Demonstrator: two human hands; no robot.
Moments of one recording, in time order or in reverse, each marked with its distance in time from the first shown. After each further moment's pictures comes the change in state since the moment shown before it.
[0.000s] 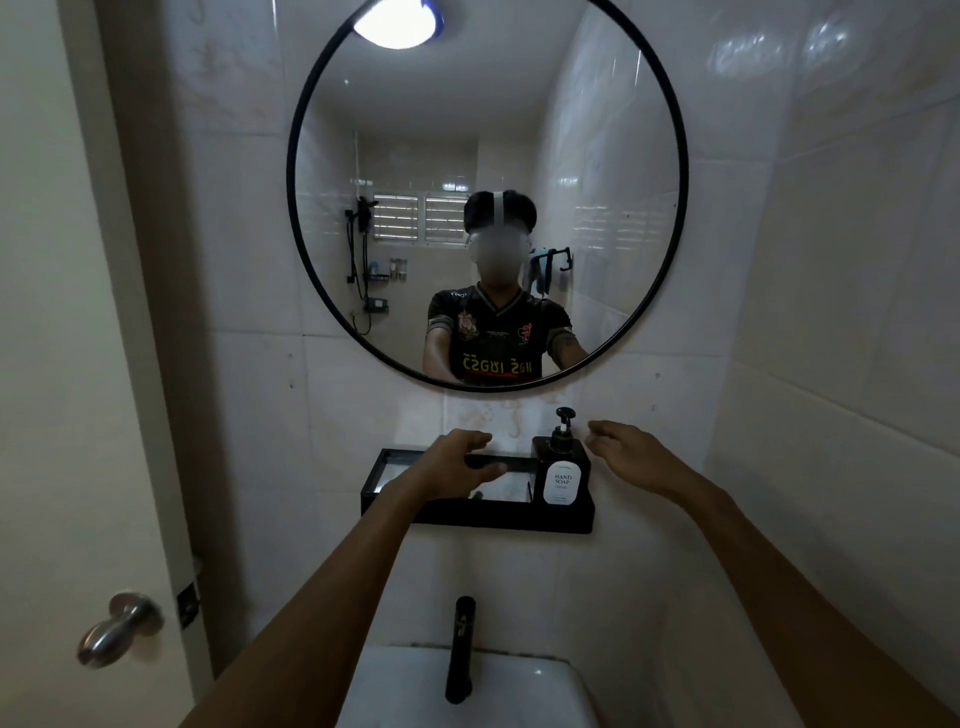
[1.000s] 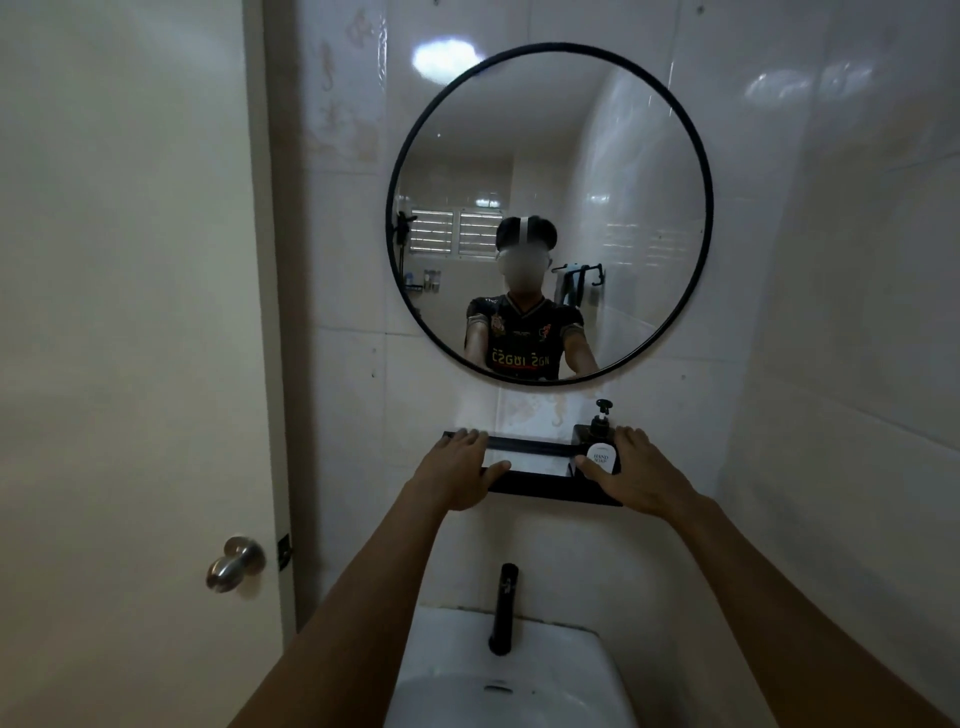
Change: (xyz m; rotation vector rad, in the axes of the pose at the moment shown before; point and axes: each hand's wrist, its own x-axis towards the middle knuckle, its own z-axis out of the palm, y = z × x) left_hand -0.116 -0.002 -0.029 0.568 0.091 0.001; right_hand -0.091 -0.060 0.037 -0.313 0.141 -0.032
